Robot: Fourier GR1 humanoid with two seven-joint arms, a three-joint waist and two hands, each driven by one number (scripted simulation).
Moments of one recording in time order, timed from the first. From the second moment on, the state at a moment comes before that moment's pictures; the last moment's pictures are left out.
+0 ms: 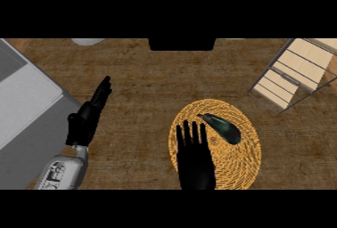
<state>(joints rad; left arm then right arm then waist) -0.21 0.13 -0.09 -1.41 -0.08 0.06 0.03 -0.16 -0.02 0.78 -1.55 1.46 0.32 0.73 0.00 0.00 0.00</state>
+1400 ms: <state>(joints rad) -0.15 0.11 -0.05 -1.45 -0.11 0.02 0.02 0.04 -0.31 0.69 -1.75 1.23 0.21 0.22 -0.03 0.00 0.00</state>
